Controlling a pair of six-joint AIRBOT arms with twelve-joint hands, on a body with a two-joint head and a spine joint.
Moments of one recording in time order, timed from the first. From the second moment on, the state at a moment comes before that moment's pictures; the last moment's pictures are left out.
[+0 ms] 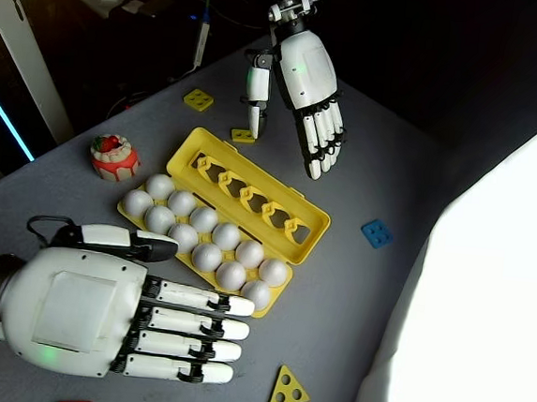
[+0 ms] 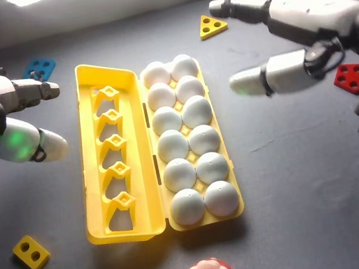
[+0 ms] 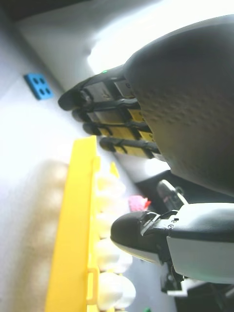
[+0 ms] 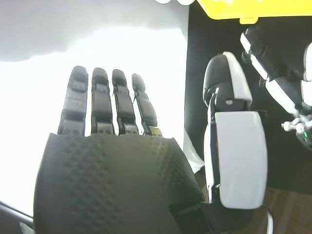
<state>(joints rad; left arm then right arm) 0.41 -0.77 0.96 -2.51 -0.43 2.99 -0.45 -1.08 1.06 0.48 0.44 -1.03</state>
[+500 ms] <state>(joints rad) 0.43 -0.77 0.98 -2.69 -0.44 2.82 -0.34 -0.85 0.96 0.47 0.20 -1.09</state>
